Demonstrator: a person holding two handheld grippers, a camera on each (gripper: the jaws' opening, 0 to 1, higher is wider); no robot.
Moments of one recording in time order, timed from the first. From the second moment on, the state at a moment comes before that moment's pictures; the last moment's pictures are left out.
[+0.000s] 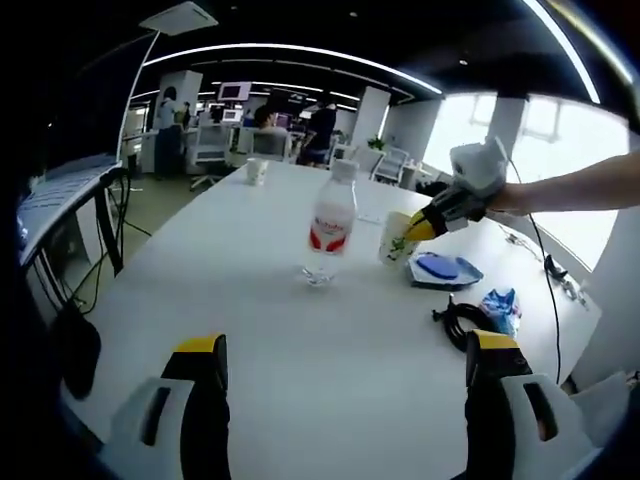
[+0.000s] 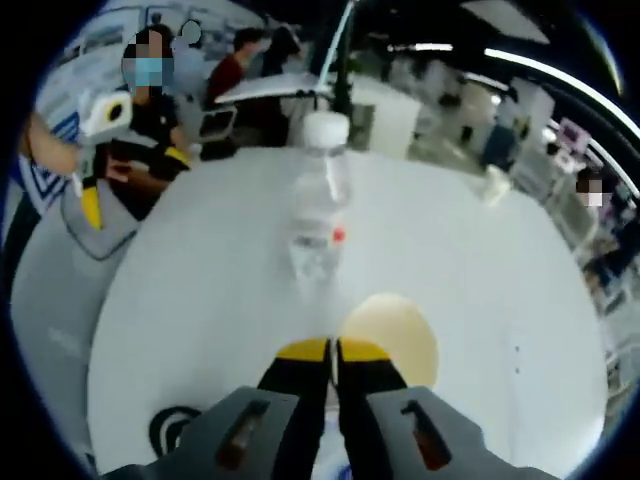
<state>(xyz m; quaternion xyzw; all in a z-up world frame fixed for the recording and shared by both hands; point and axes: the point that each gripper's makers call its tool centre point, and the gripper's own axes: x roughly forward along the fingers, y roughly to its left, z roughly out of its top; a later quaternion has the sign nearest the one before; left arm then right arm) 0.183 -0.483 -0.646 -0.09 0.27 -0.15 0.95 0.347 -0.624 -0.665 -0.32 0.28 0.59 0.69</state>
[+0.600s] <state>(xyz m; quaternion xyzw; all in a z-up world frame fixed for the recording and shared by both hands) 0.181 -0.486 -0.647 -0.11 0.27 -0.15 0.94 0.352 -0.622 -0.684 -0.31 0.29 0.59 0.68</state>
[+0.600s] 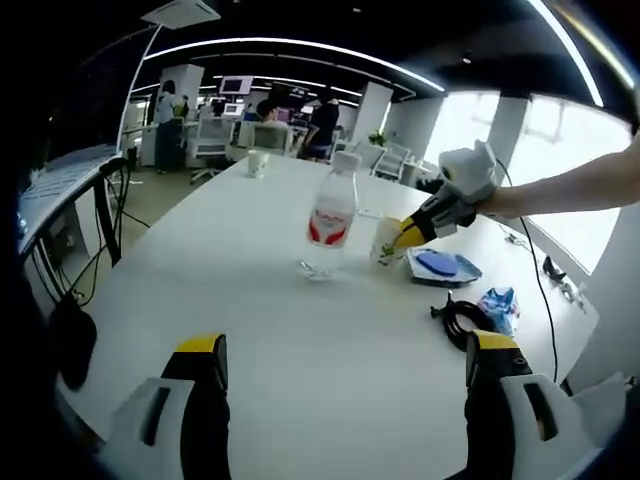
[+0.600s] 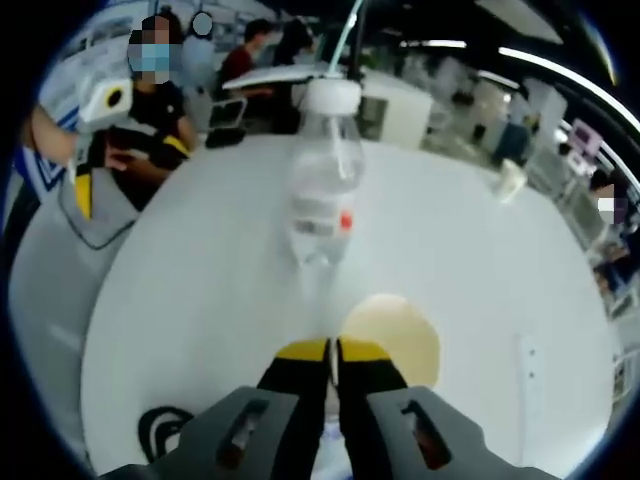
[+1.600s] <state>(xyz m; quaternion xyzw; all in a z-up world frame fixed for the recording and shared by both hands) 0.175 -0.487 -0.651 -0.11 0.28 -0.15 0.94 0.354 -0.617 -0.657 -0.27 0.25 0.57 0.74</state>
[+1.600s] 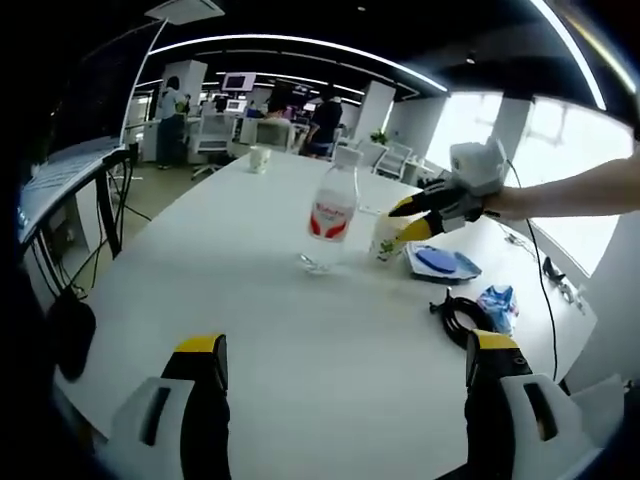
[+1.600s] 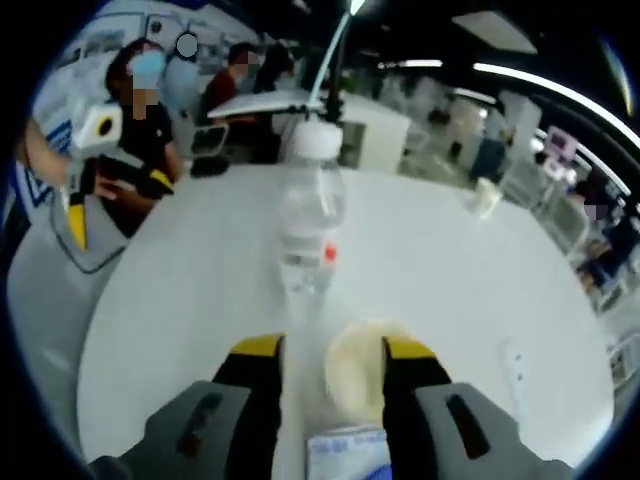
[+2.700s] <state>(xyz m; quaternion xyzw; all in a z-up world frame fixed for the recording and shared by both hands) 0.179 -0.495 -0.645 -0.09 0.27 -0.17 0.94 0.331 -0.636 -0.610 -0.19 0.16 0.51 0.82</state>
